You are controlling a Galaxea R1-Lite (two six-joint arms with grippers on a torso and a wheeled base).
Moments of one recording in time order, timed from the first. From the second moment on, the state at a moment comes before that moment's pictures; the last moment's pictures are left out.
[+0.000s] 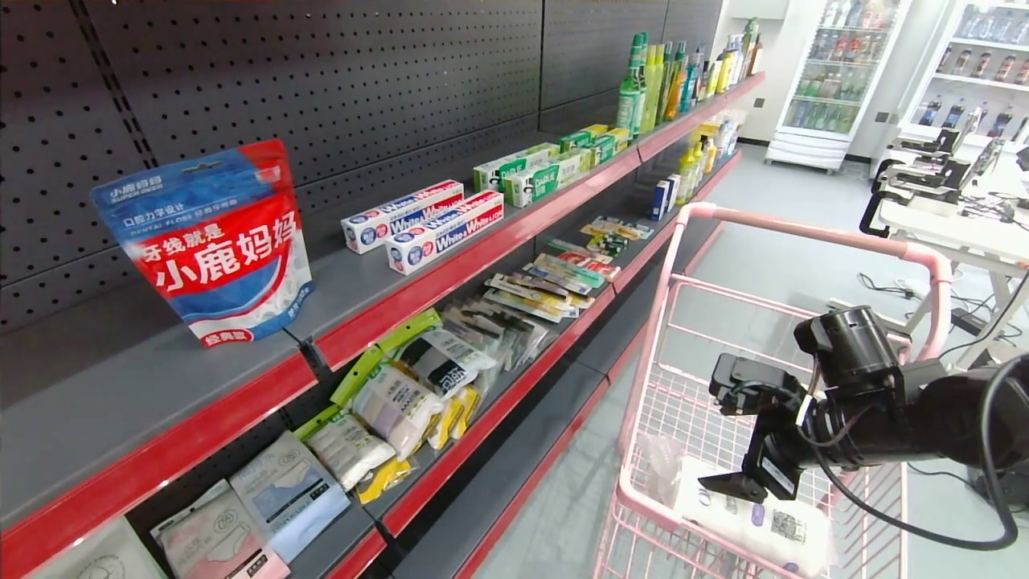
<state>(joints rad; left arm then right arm) 0.00 0.00 0.00 0.00 0.06 0.01 0.21 1.81 -0.70 -0.16 0.26 -0.73</state>
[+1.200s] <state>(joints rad) 0.00 0.00 0.00 0.00 0.06 0.01 0.24 1.96 -0.77 -0.01 0.18 -0.73</state>
